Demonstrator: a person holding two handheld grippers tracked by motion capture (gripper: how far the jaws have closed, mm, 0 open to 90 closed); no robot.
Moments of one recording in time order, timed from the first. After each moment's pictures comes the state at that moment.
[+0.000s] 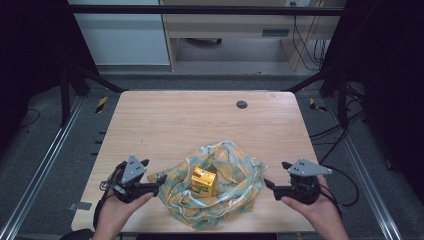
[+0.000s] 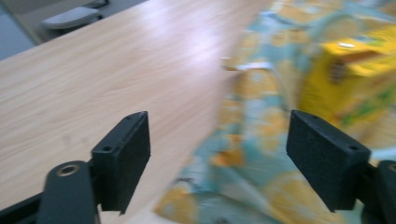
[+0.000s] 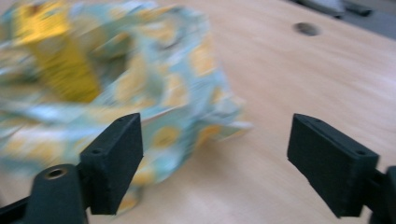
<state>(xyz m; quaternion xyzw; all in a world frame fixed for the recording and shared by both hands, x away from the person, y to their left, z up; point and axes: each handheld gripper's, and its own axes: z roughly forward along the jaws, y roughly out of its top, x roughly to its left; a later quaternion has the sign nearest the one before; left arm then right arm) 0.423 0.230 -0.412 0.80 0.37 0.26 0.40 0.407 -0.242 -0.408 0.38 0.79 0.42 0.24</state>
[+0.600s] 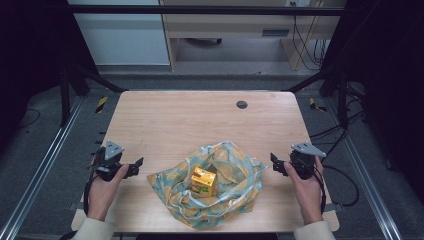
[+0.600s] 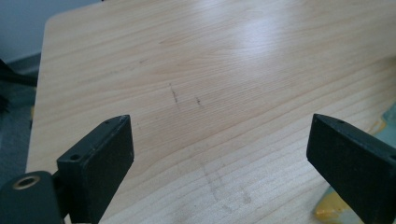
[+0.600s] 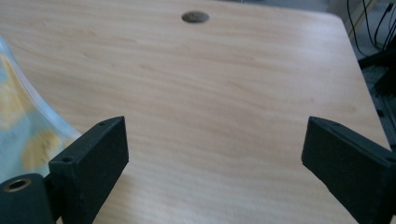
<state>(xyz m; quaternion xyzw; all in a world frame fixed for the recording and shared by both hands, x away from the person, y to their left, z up) 0.484 0.303 -0.455 0.75 0.47 0.28 0.37 0.478 -0.265 -0.462 0.53 0.69 0.40 0.30</state>
